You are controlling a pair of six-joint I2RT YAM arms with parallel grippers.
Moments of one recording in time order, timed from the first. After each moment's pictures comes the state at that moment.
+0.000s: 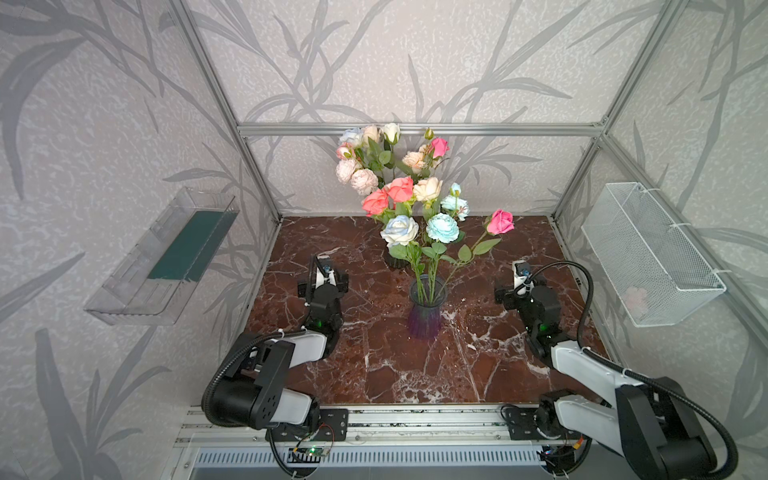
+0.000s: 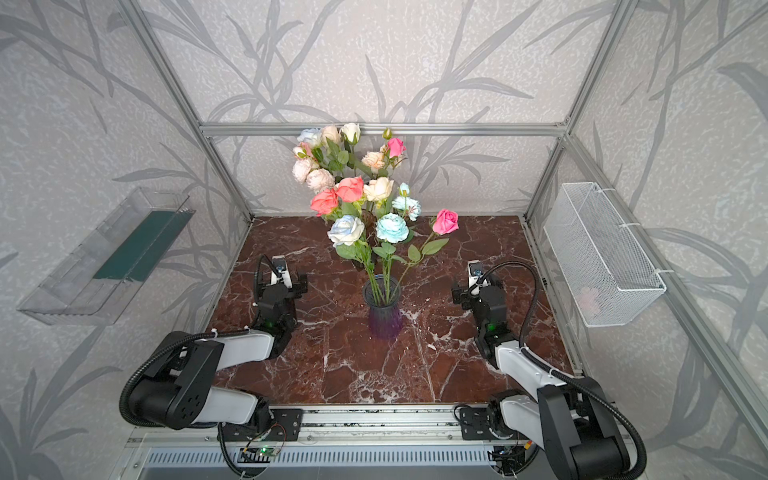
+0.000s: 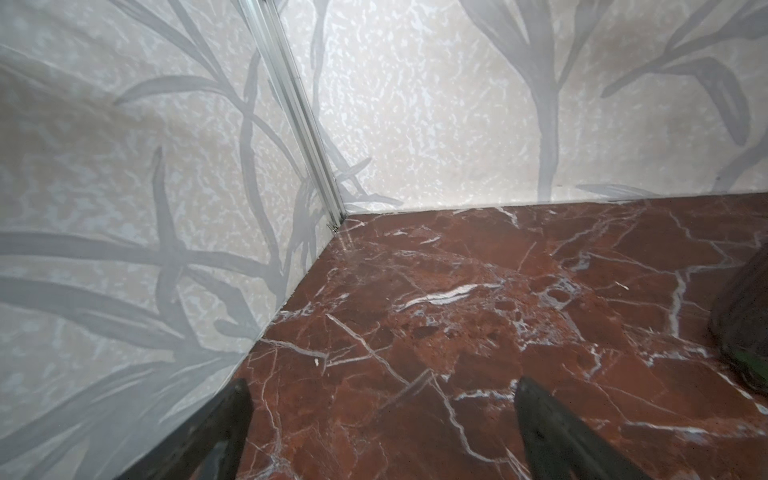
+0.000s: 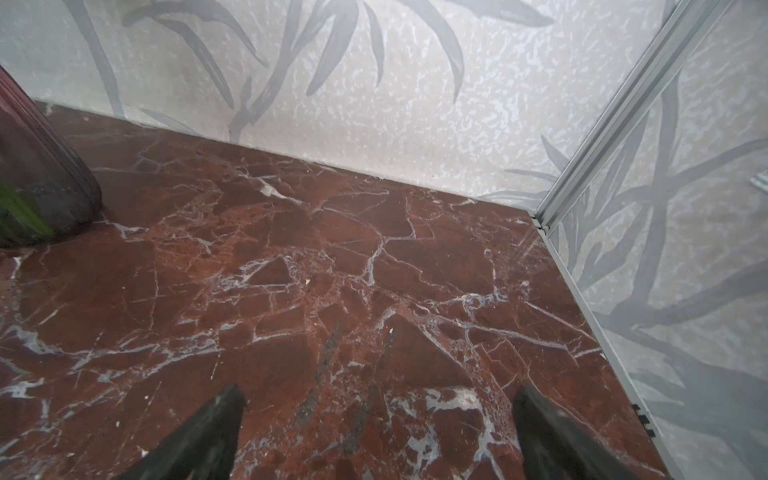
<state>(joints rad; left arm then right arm) -0.25 1.41 0.35 0.94 -0.62 0.16 0.19 1.17 0.32 0.57 0.16 -0.14</state>
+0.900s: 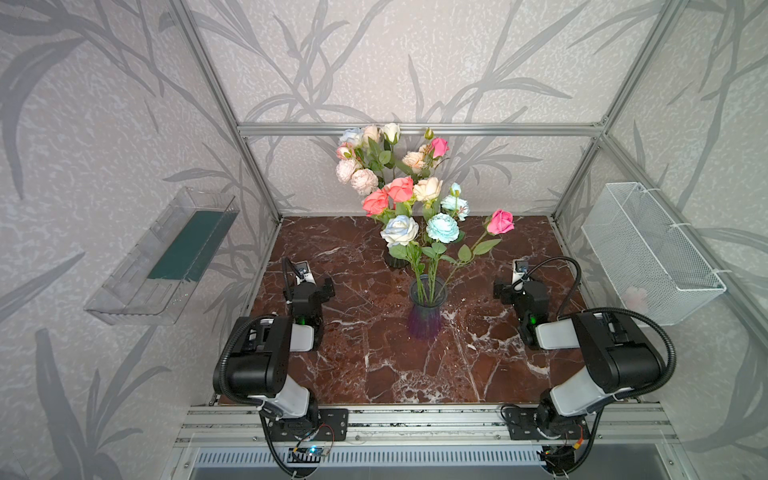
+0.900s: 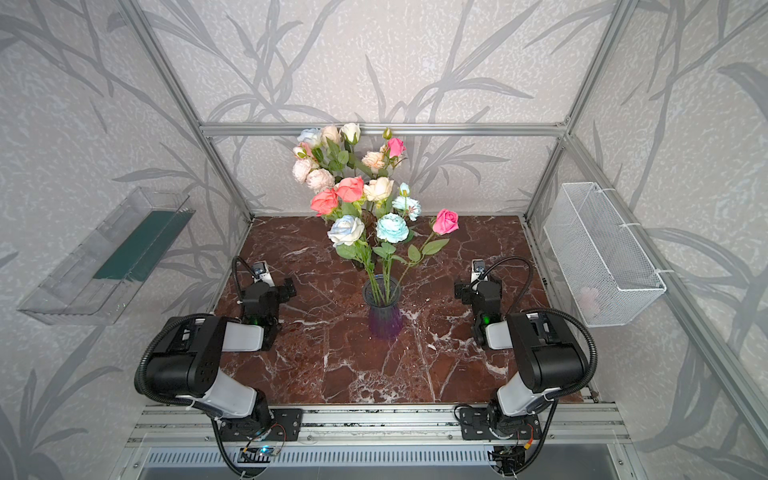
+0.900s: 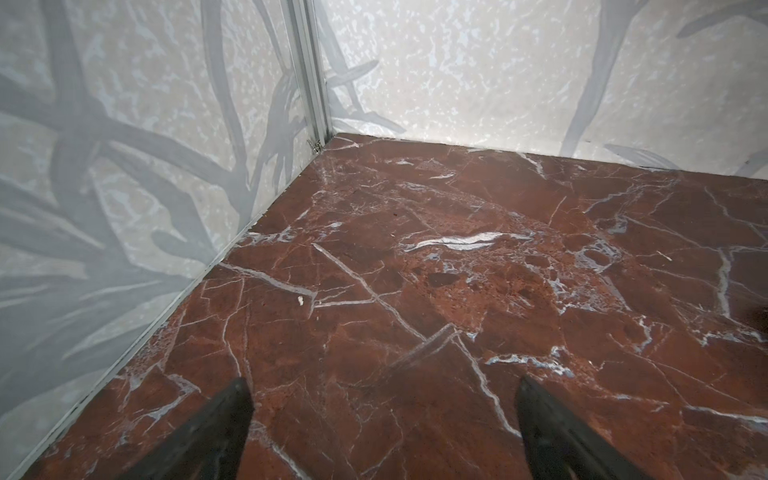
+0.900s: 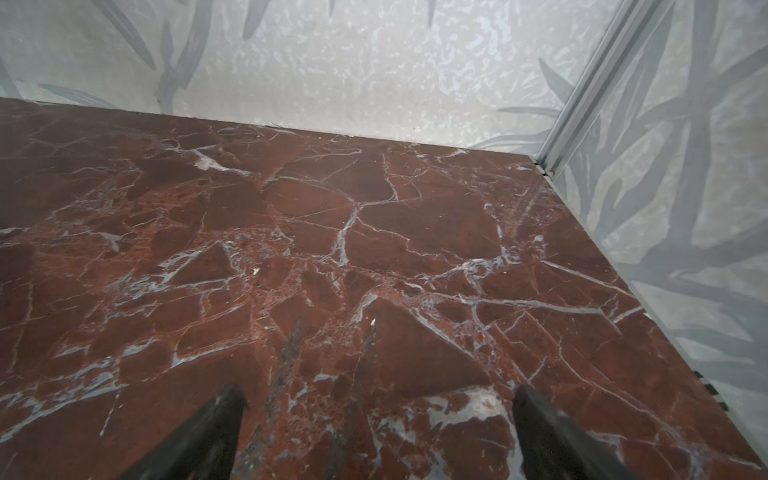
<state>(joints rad) 0.02 1.56 0.35 0.91 -0.30 -0.07 0.11 1.60 0.36 0.93 0.17 -0.06</state>
